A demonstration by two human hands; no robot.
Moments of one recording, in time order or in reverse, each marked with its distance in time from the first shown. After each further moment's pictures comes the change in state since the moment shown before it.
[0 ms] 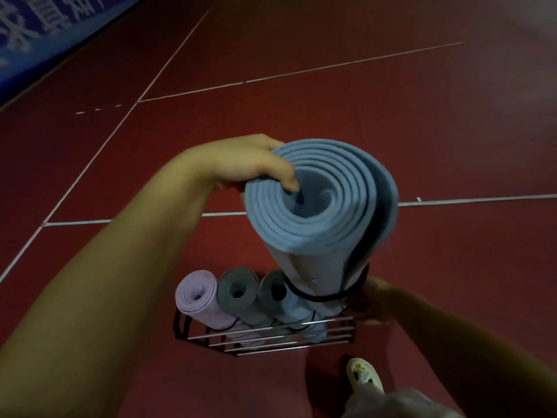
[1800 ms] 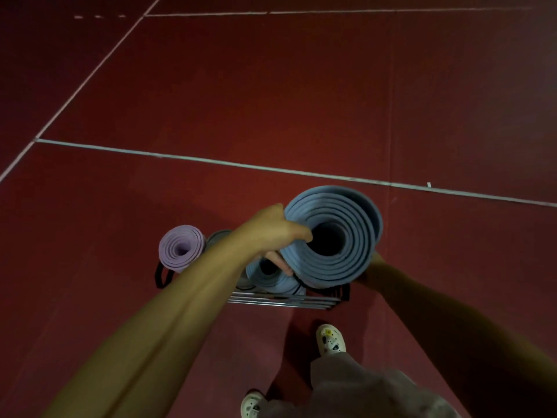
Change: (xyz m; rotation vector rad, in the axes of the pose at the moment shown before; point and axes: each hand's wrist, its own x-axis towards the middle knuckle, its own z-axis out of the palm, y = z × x) left_hand 0.055 -0.110 0.119 -0.540 0.105 -0.412; right_hand 0.026 -0.030 -0.014 0.024 0.104 -0.140
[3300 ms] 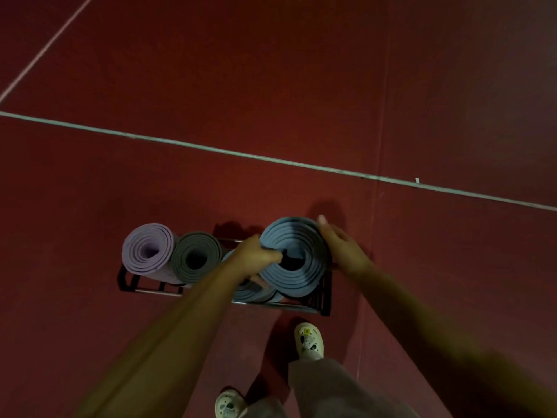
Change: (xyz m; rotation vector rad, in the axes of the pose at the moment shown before) left_hand 0.128 -0.055 0.021 0.000 0.070 -0.099; right_hand 0.000 -0.060 -0.004 -0.218 -0.170 -0.355
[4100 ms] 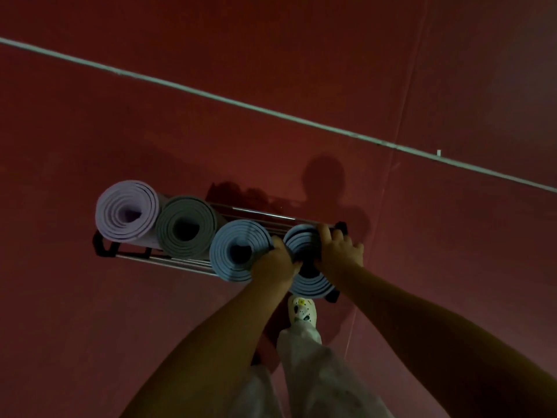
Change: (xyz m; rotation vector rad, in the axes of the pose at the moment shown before) left_hand 0.090 -0.088 0.084 0.617 0.293 -0.008; right_hand 0.079 0.102 0.027 -1.385 0.010 0.096
